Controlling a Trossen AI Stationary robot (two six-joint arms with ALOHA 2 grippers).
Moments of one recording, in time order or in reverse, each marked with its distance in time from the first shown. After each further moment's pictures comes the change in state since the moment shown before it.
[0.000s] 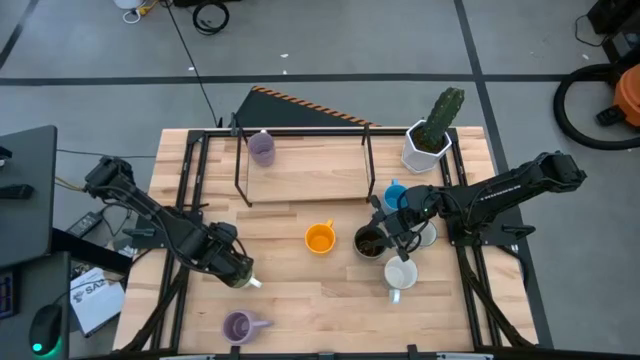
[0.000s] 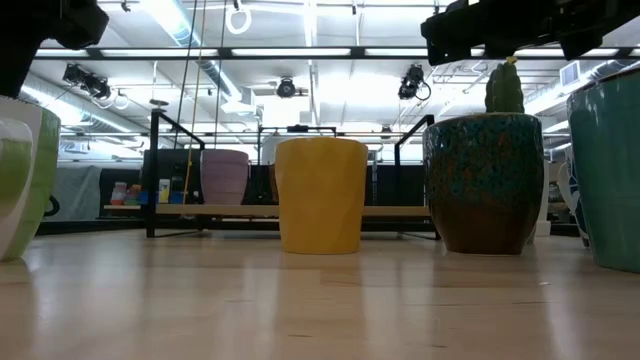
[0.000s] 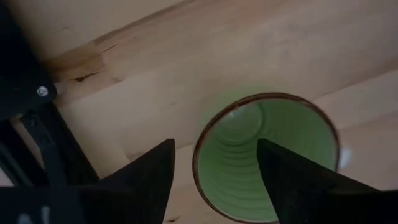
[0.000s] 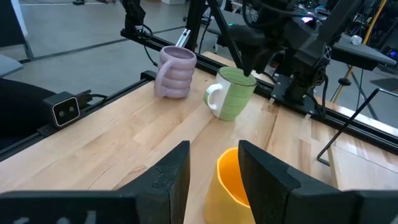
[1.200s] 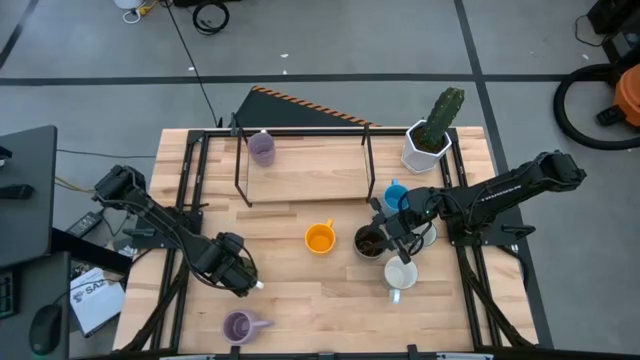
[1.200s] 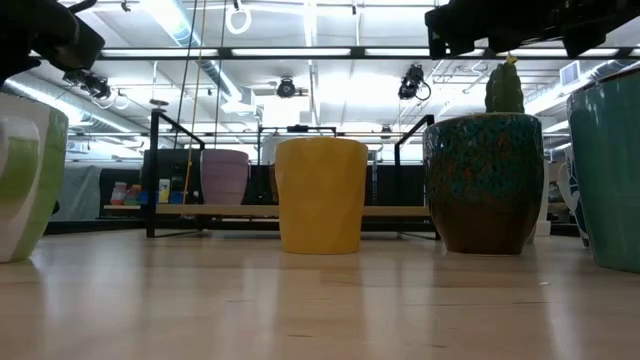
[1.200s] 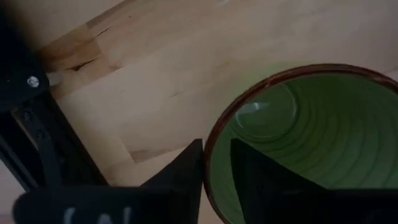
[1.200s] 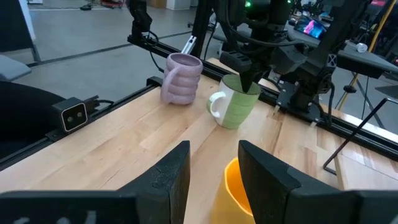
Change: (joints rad) left arm -0.019 0.140 0.000 0.039 0.051 0.025; right arm 0.025 0.000 0.000 0.019 0.000 0.002
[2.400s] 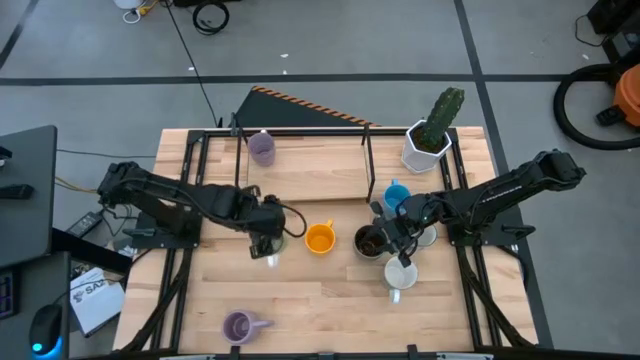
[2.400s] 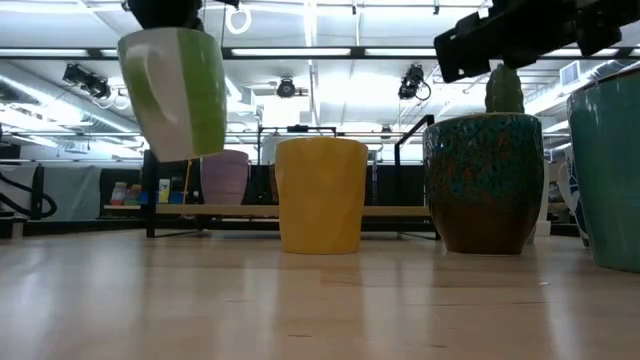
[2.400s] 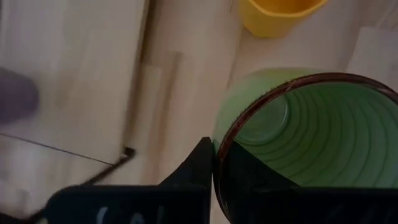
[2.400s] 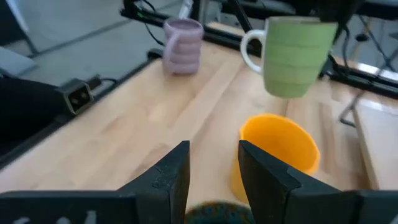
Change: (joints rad) left arm 0.398 -0.003 0.326 -0.061 -0.240 1.363; right arm 0.045 -0.002 0.000 -0.130 0.099 0.121
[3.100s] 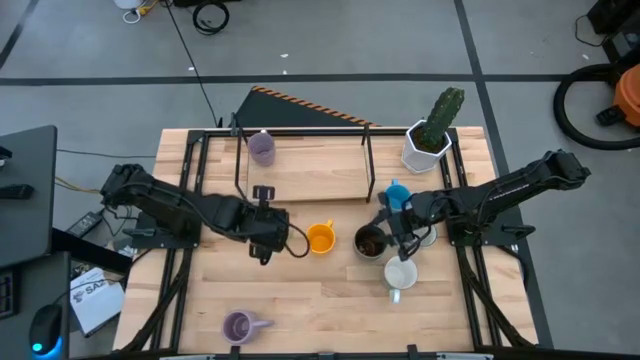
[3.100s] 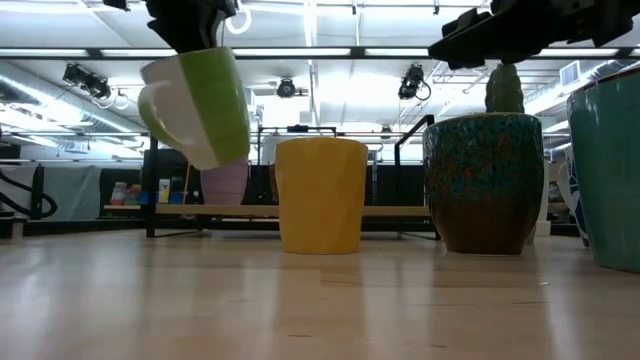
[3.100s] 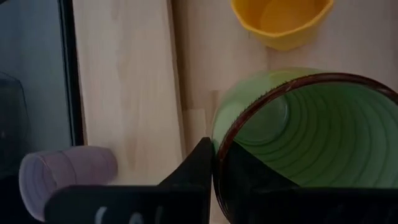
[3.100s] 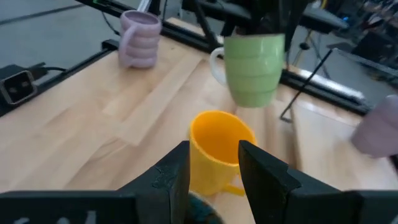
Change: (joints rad) left arm -0.057 0.035 0.000 0.075 -0.236 0.321; right arm 0.006 -0.082 0.000 -0.050 0.175 -0.096
